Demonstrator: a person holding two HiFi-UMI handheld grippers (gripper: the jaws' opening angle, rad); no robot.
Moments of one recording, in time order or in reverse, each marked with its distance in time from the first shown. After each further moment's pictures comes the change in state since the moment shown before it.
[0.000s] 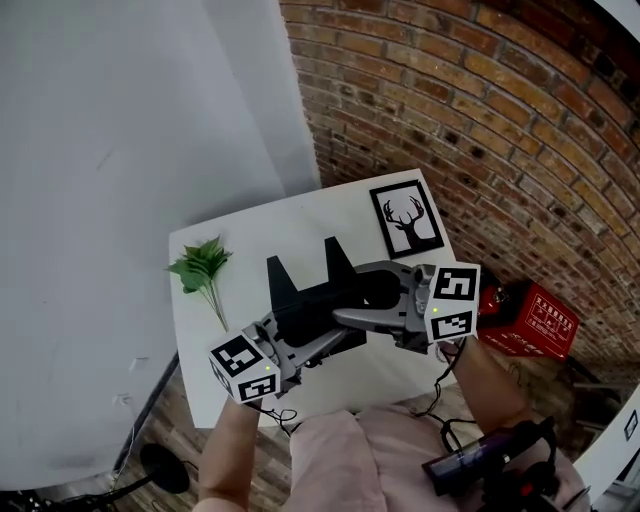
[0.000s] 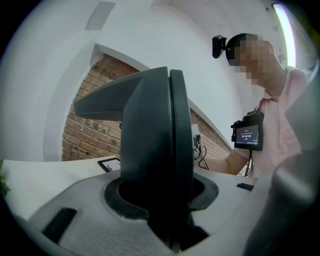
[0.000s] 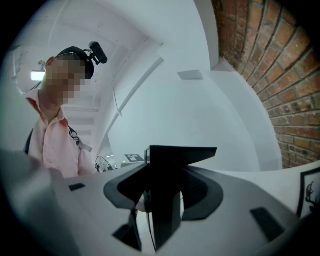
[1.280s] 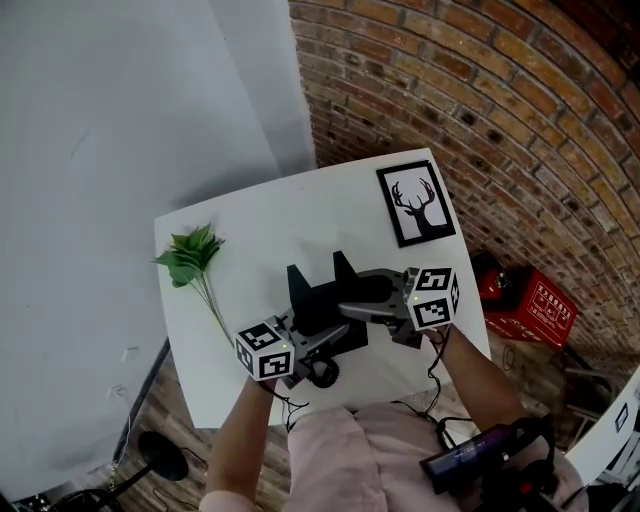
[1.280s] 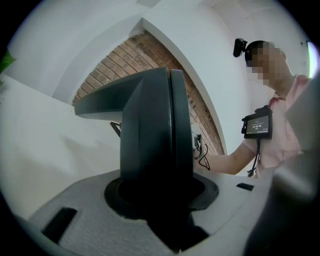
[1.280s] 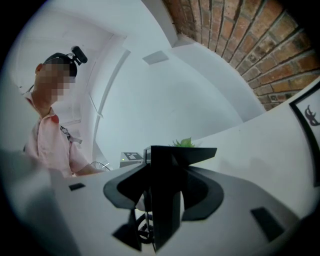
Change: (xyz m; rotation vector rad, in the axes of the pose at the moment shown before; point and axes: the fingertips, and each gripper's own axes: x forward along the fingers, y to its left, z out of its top) left arm 0.016 0.066 -0.128 -0.308 0.072 -0.037; right arm 0.011 -0.084 -0.131 0.296 0.095 -0.077
